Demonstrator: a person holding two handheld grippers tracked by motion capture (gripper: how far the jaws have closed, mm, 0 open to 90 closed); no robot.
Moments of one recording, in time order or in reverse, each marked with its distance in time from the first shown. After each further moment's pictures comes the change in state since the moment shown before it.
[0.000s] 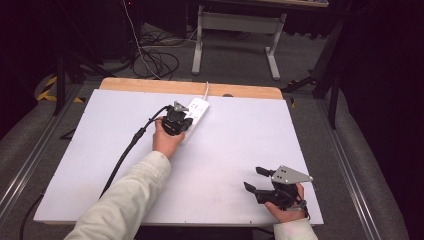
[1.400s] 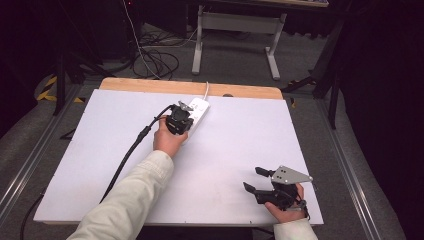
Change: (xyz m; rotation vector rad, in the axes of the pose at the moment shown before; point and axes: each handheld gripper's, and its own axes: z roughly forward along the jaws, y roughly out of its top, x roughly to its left) left arm -0.009 0.009 0.005 0.085 0.067 0.029; right arm 0.001 0.000 0.000 0.002 0.008 0.001
